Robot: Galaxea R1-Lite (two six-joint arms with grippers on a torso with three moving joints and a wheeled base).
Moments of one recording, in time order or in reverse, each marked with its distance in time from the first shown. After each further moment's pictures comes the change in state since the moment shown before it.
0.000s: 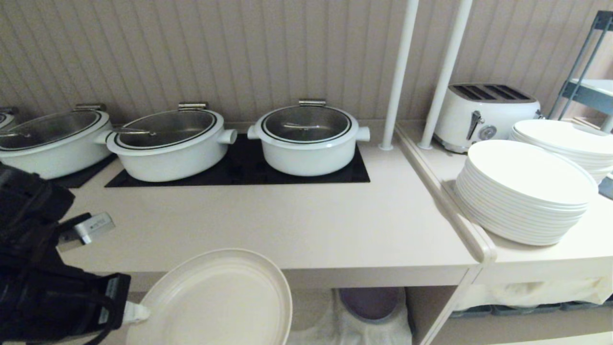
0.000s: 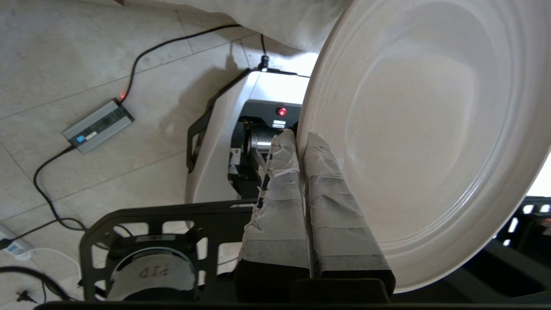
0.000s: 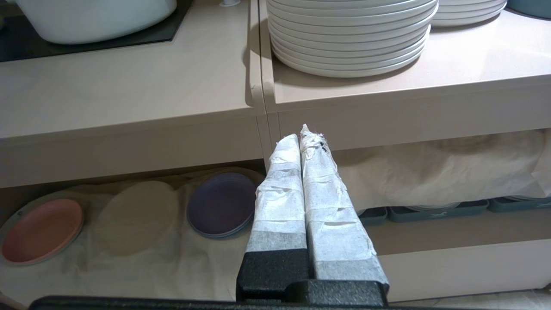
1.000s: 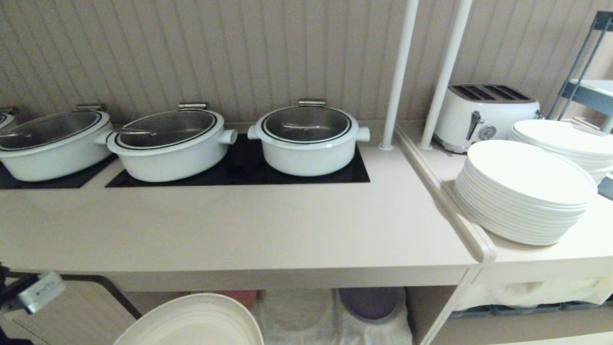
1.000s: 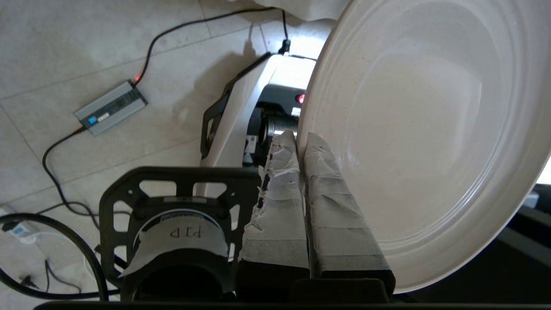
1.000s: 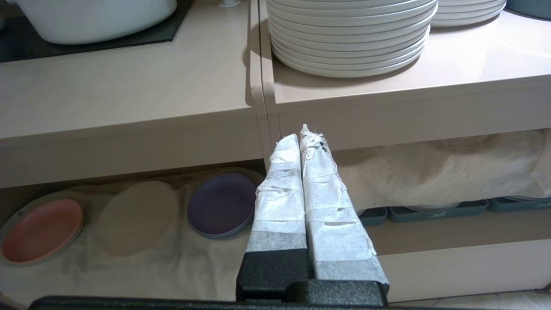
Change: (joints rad) left arm 0.088 -0.220 0.246 -0.003 -0.004 0.061; right arm 0.000 0.000 0.000 0.000 0.000 0.000
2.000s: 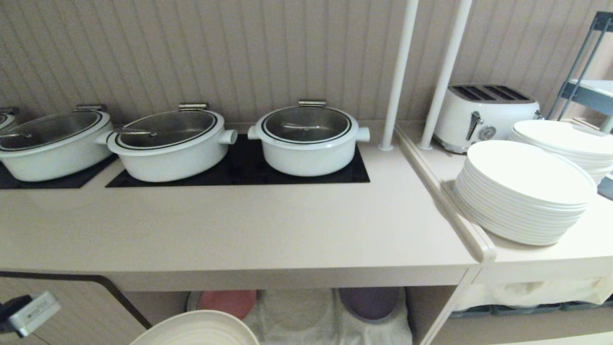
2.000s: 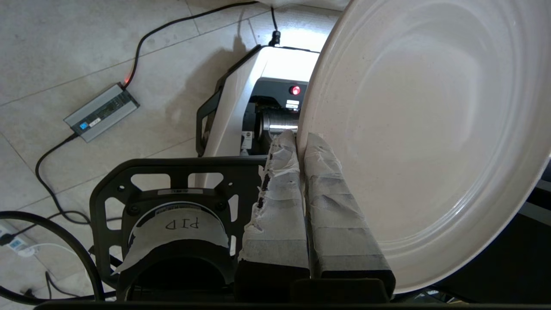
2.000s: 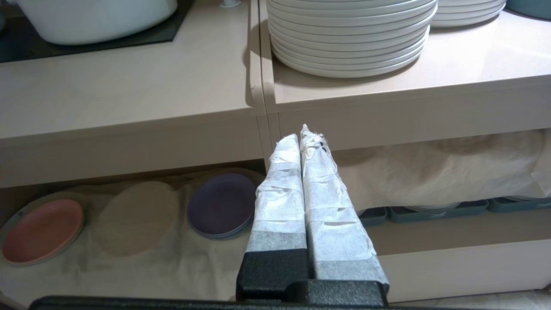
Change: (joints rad) left arm -0.006 -0.073 0.057 0.000 -0.045 0.037; right arm 0.000 0.000 0.000 0.000 0.000 0.000
